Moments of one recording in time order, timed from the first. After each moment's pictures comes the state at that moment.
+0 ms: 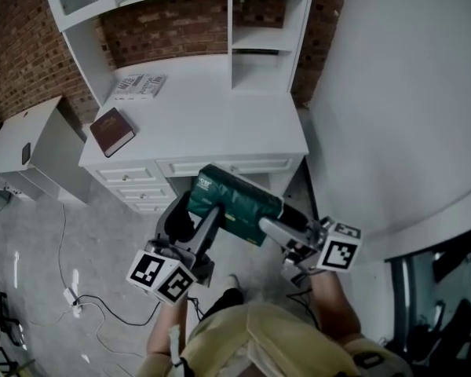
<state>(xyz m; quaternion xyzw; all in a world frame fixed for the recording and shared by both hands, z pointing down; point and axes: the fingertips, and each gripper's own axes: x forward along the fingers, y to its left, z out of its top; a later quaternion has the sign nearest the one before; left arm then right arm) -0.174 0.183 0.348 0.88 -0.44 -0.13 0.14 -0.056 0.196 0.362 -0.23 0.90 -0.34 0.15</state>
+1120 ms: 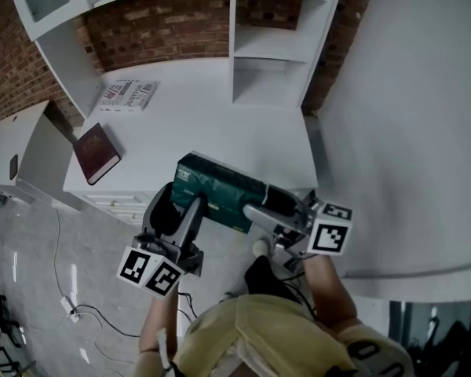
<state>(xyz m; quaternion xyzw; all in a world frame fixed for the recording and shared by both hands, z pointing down) -0.211 -0.032 0.355 0.85 -0.48 -0.16 0.14 -0.092 -0.032 0.365 -0.18 0.92 -0.34 0.11</state>
